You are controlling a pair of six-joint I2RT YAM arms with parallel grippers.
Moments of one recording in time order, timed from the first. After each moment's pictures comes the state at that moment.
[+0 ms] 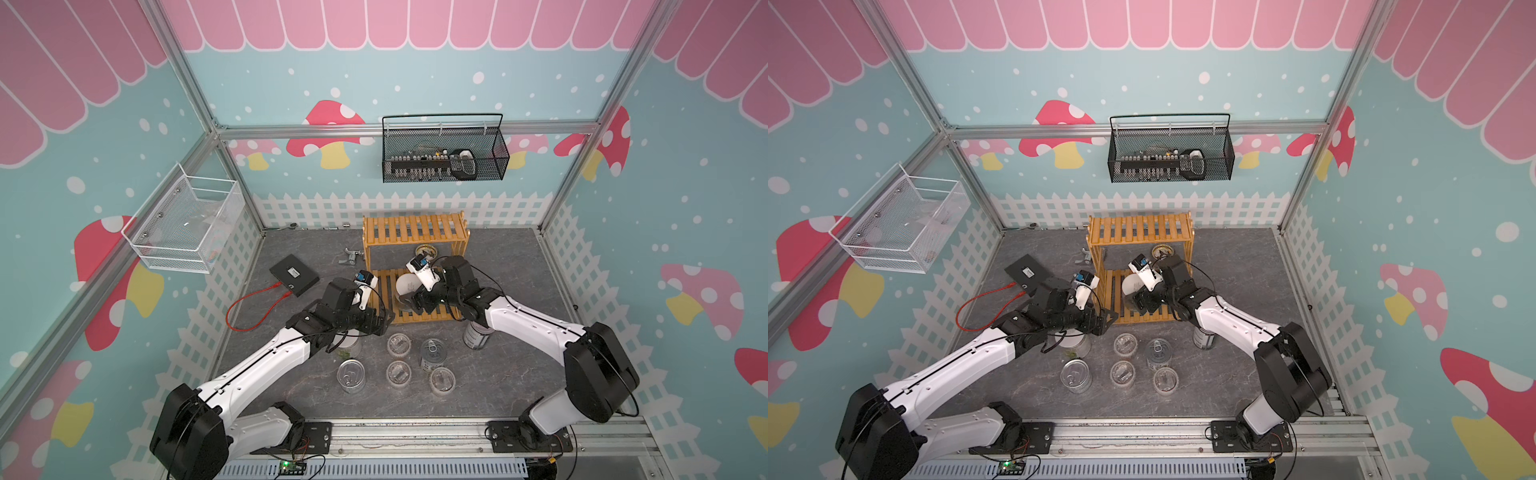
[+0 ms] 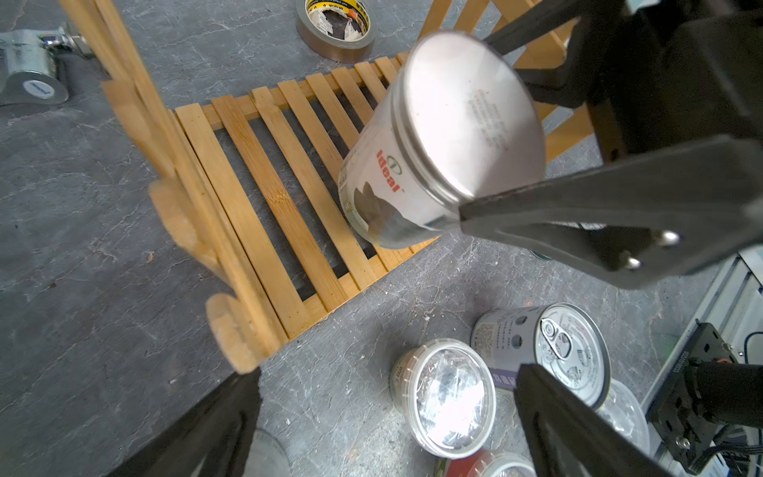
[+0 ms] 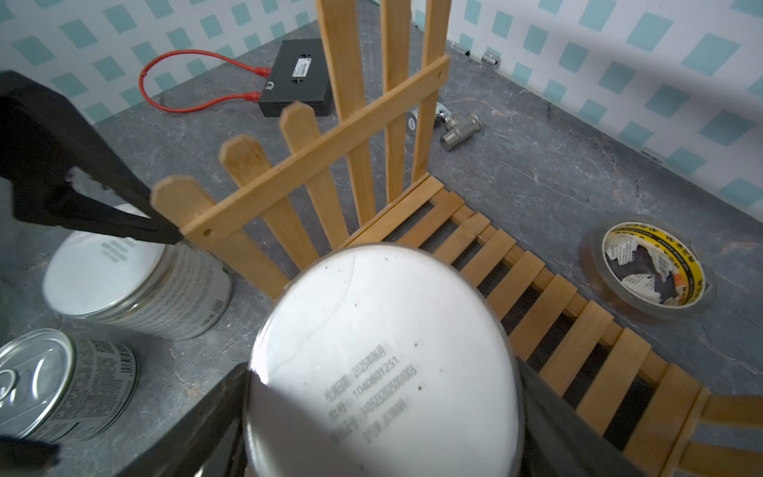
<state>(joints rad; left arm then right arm) -0.56 1.18 0.81 -0.34 0.21 -0.23 0.61 1.52 1.01 -0.06 -0.28 -0.13</state>
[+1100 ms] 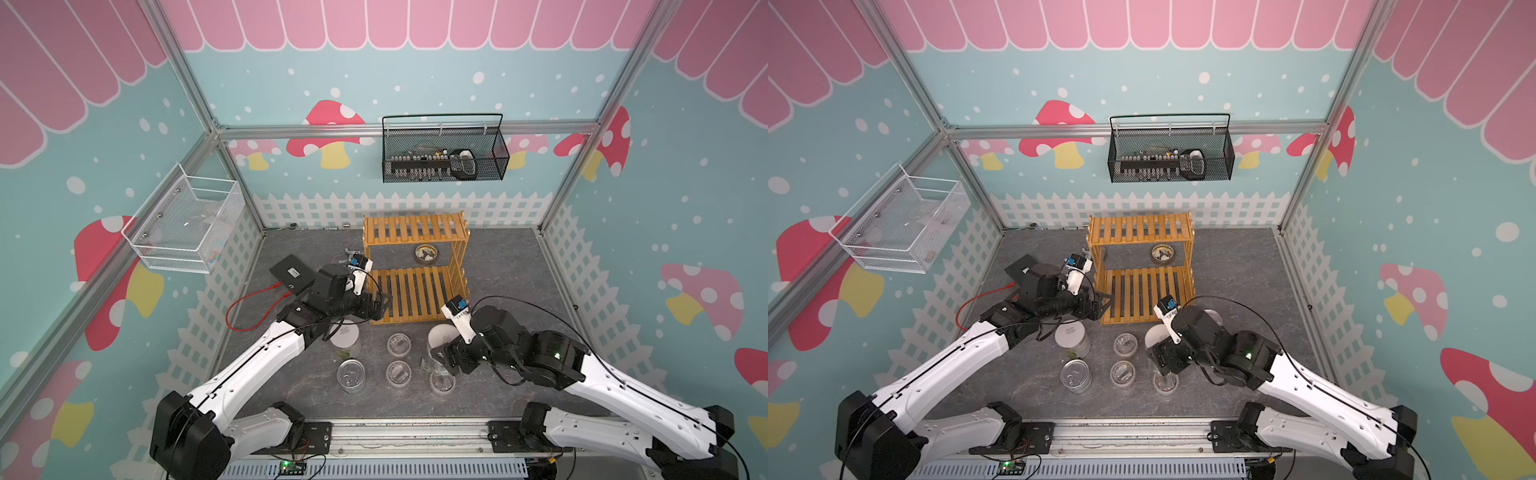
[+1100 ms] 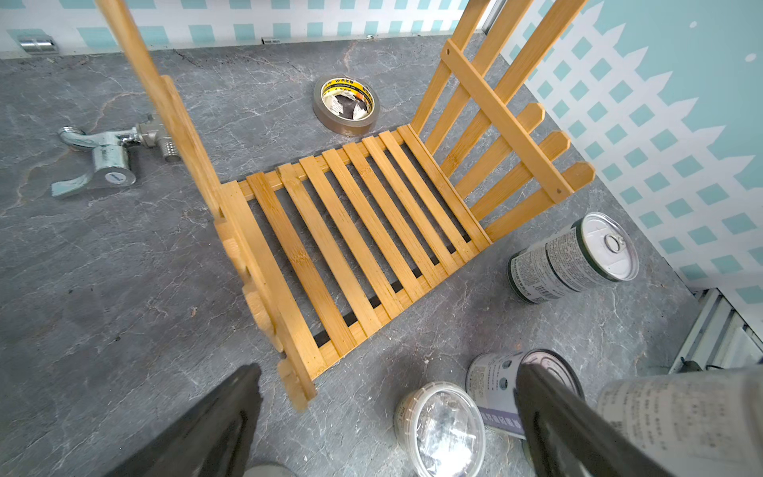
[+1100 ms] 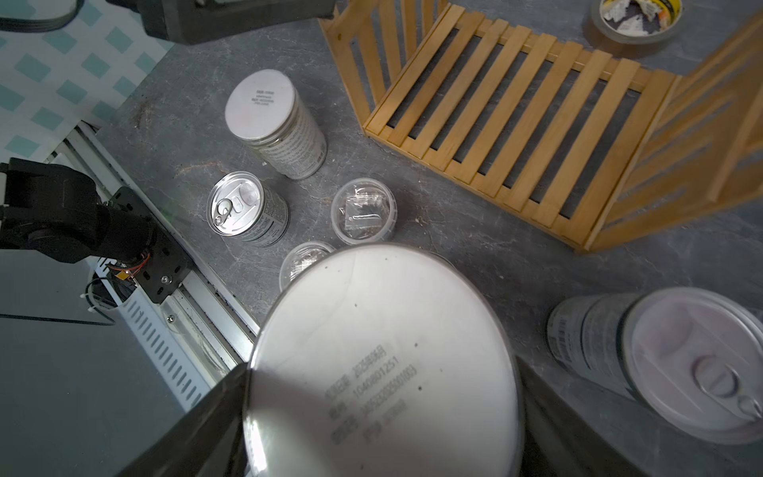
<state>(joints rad) -0.50 1.18 0.93 -0.36 0.22 -0.20 1.01 0.89 0.99 -0.90 0.10 0.40</state>
